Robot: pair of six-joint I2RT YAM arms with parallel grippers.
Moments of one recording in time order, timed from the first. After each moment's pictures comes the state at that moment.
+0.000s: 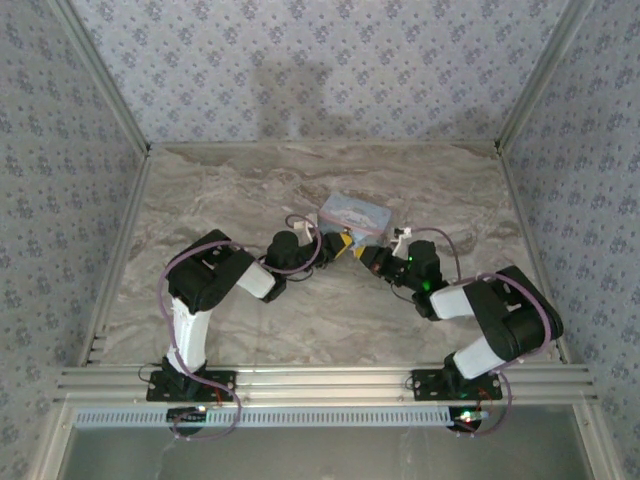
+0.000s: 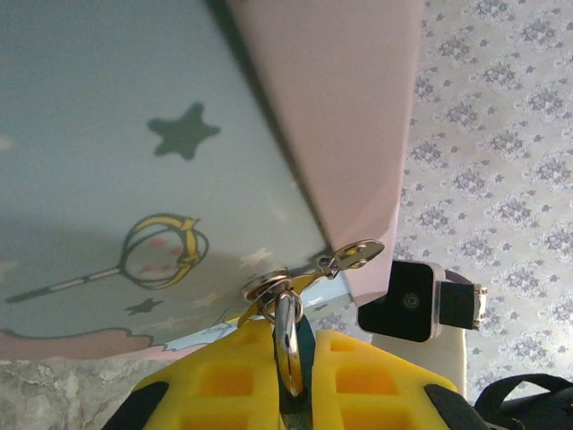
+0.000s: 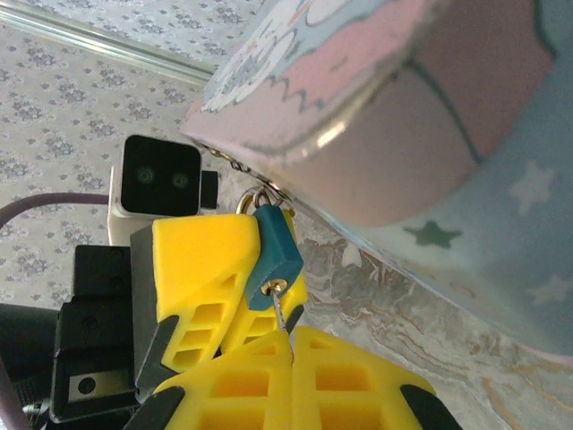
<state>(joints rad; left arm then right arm) -0.73 2.03 0.74 1.20 0.38 -1.37 0.40 1.52 0.30 0.92 -0.49 1.05</state>
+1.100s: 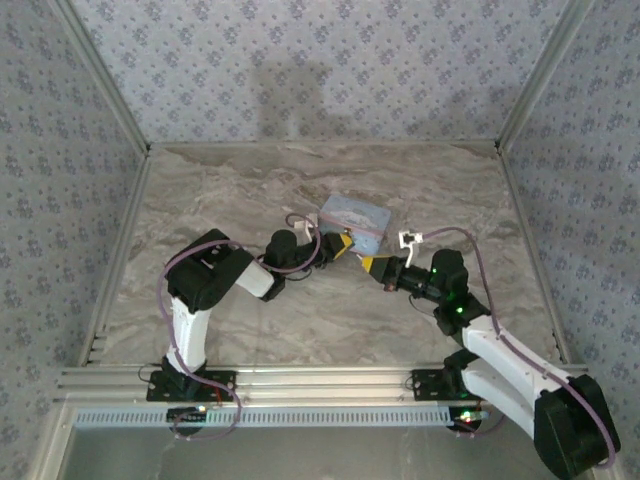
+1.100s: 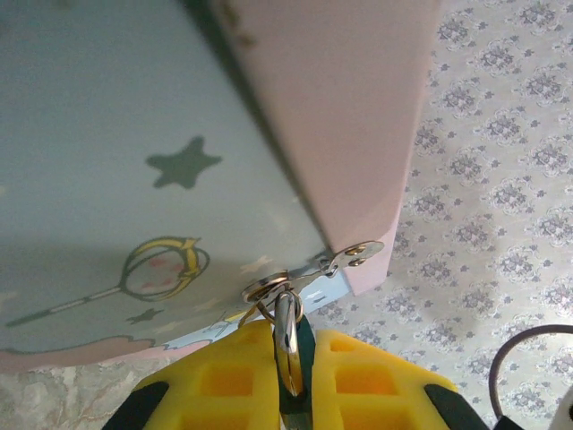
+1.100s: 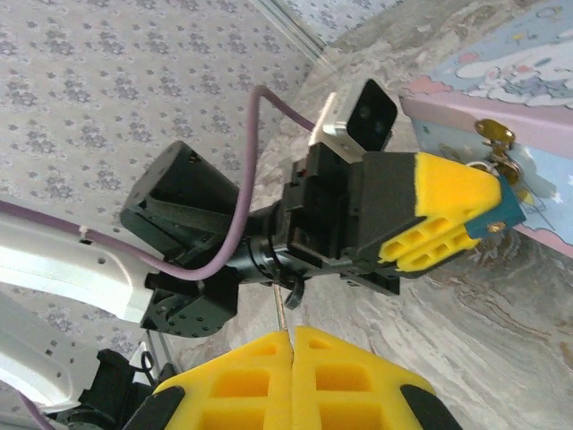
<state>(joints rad) -0.72 2.03 0.74 1.20 0.43 -1.37 0.42 0.86 0.29 0.37 -0.59 0.71</state>
